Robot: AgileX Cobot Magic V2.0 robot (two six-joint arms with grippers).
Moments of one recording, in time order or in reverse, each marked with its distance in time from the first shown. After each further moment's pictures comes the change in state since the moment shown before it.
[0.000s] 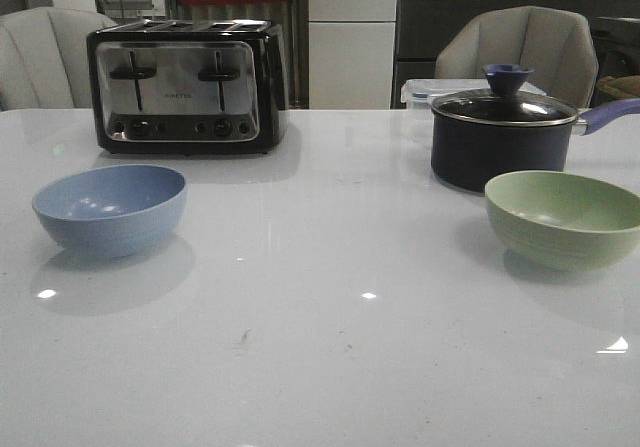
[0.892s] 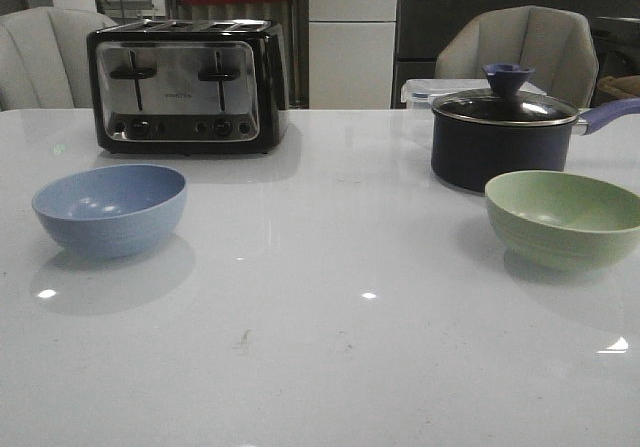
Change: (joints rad) left arm 0.000 0.000 -0.003 0.000 -0.048 0.000; right arm 0.000 0.000 0.000 0.000 -0.022 0.000
